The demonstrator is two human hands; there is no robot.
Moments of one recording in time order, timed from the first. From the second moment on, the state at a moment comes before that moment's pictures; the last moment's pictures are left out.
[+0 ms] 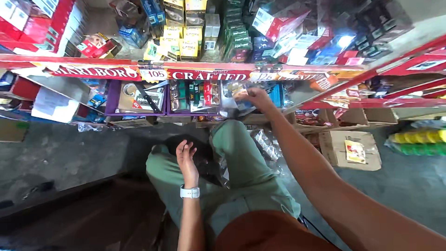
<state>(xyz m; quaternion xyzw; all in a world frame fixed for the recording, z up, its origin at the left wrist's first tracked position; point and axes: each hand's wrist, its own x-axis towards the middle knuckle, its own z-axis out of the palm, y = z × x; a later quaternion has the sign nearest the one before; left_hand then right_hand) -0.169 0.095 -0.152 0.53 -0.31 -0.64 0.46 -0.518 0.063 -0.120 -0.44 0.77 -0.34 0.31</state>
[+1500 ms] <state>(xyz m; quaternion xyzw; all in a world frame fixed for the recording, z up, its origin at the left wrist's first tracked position) -0.160 0.132 -0.168 0.58 -0.34 -0.62 0.40 -0.641 0.389 -0.163 -0.21 0.88 0.26 0.34</state>
